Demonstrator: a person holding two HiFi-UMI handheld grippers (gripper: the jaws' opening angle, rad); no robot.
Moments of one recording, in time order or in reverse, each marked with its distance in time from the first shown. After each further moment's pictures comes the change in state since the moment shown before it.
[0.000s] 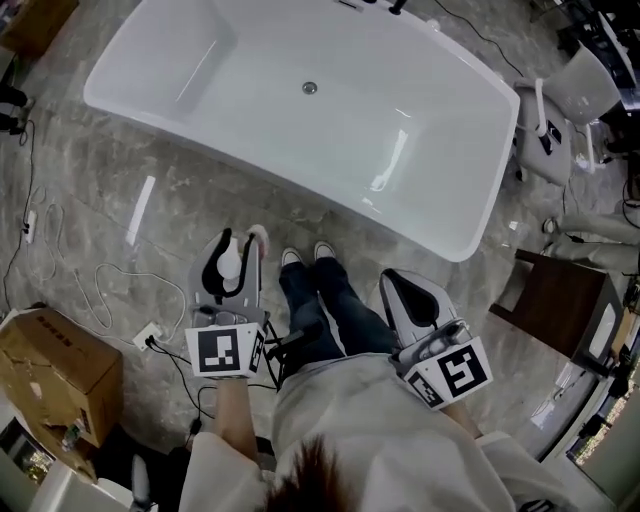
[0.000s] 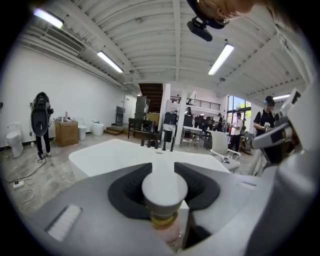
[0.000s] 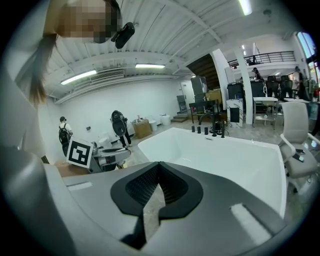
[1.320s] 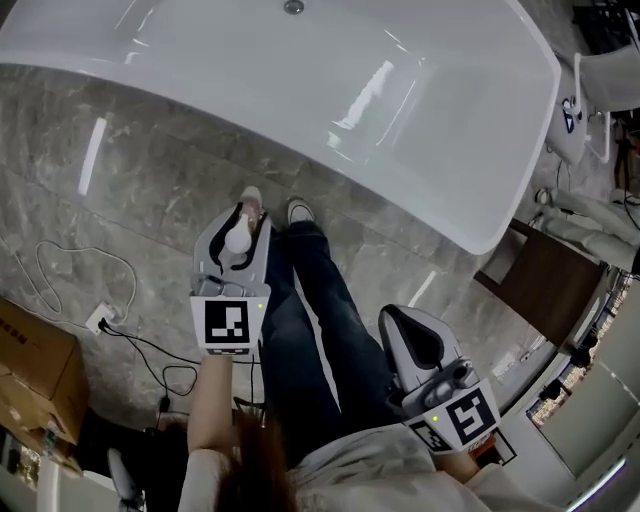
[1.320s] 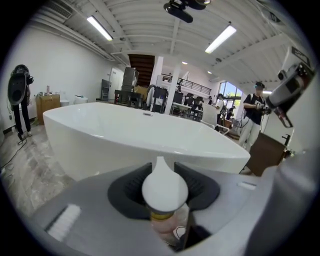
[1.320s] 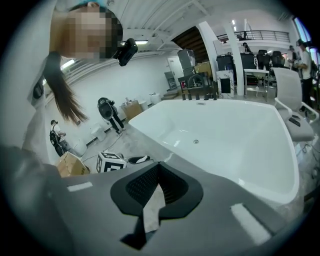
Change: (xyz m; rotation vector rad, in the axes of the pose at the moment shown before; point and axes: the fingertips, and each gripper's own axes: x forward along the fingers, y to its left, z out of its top) left arm 0.116 -0.034 -0.258 -0.019 0.241 -0.185; right arm 0.062 -0.035 -0.160 0.162 0.246 -0.061
